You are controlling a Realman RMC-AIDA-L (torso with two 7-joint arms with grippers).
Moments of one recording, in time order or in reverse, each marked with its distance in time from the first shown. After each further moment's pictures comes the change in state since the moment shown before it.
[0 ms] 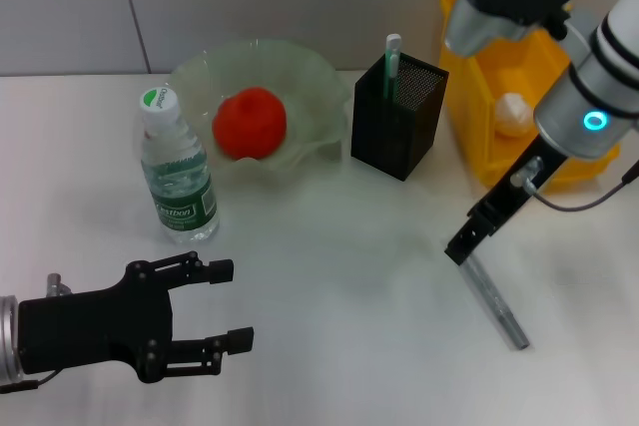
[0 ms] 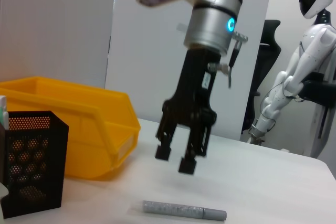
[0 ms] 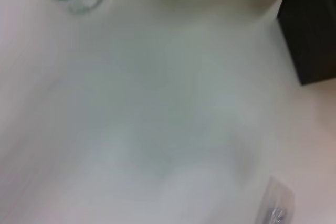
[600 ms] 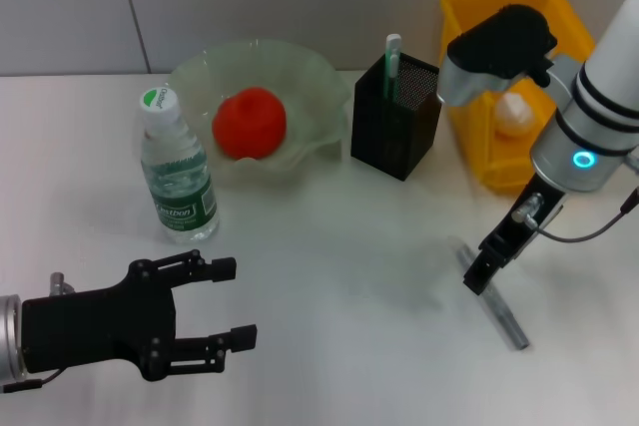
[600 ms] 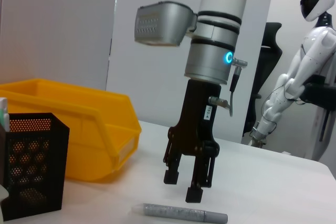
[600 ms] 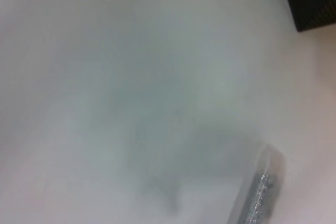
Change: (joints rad) left arm 0.000 -0.006 -0.001 0.000 -0.004 -0.004 0.000; right arm 0.011 0.004 -0.071 0.144 -0.050 0.097 0.016
